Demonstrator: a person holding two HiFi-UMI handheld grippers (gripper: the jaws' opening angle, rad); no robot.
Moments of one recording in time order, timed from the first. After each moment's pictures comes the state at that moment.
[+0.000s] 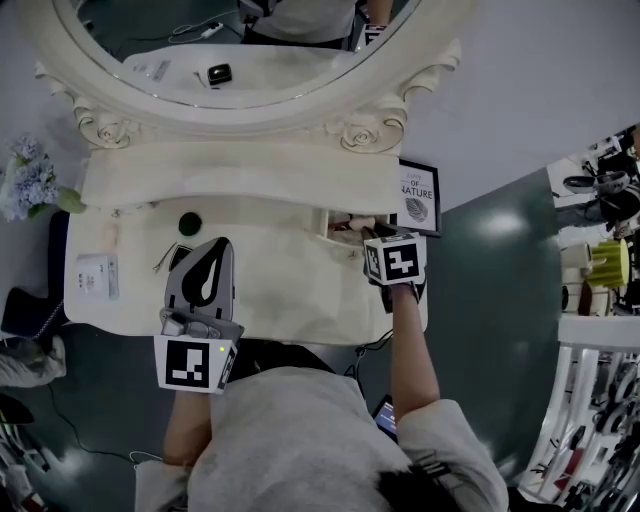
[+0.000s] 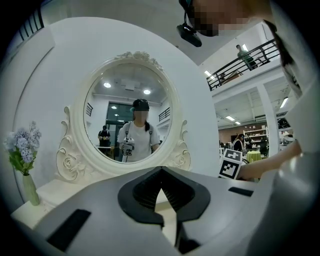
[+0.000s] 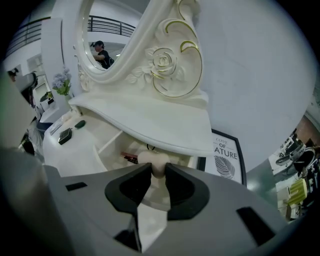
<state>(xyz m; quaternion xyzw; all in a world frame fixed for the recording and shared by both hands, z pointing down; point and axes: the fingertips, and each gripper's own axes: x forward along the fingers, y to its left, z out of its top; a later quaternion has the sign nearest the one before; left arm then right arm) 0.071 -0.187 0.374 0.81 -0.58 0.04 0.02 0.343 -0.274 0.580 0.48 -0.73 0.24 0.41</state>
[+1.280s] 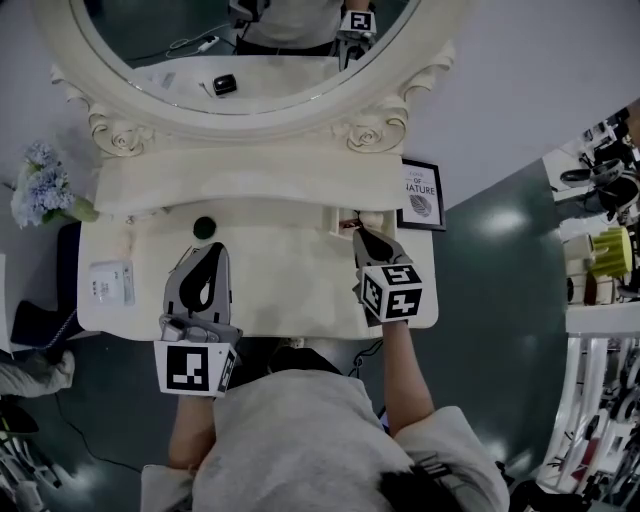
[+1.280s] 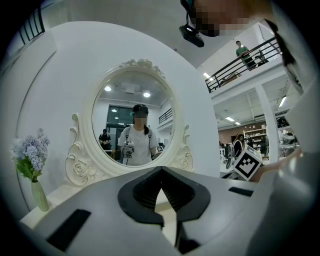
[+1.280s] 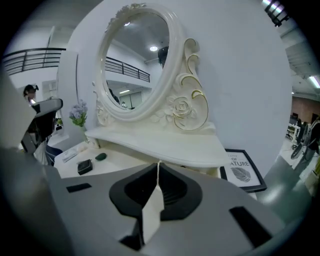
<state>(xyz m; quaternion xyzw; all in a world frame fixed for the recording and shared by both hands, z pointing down) 0.038 -0.166 0.361 0.81 -0.59 0.03 0.01 0.277 -0.236 0.522 0.51 -0.81 0.19 0.22</state>
